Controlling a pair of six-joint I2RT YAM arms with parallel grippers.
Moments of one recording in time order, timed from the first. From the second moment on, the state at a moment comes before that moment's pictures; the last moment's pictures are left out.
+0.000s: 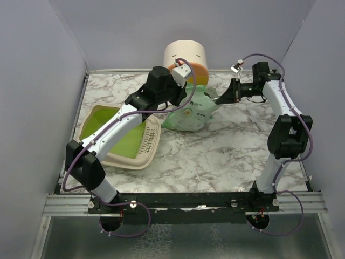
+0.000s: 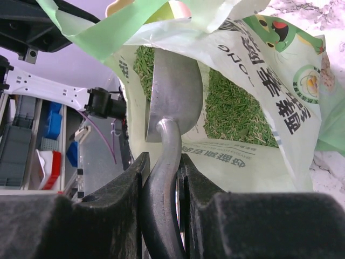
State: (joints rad) left arm -0.63 1.59 1.52 -0.33 0.19 0.06; right arm 0.00 1.90 1.69 -0.98 -1.30 -0.28
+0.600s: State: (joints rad) left arm -0.61 1.45 1.50 -0.24 0.17 0.01; right arm -0.15 1.99 1.80 -1.16 -1.34 -0.40
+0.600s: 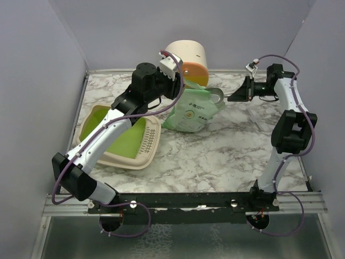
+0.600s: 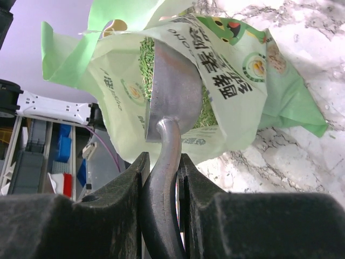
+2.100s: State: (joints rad) left arm -0.61 1.35 1.44 -0.25 0.15 -0.01; right arm -0.39 1.86 1.72 -1.34 -1.40 -0.44
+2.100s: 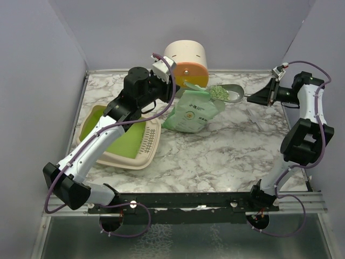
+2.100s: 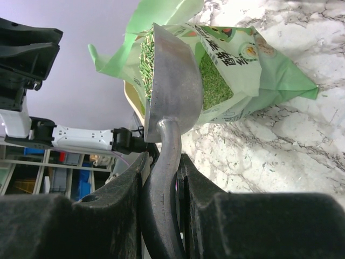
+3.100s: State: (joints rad) left arm -0.61 1.30 1.39 -0.25 0.14 -0.03; right arm -0.37 1.82 1.94 -1.31 -1.43 -0.22
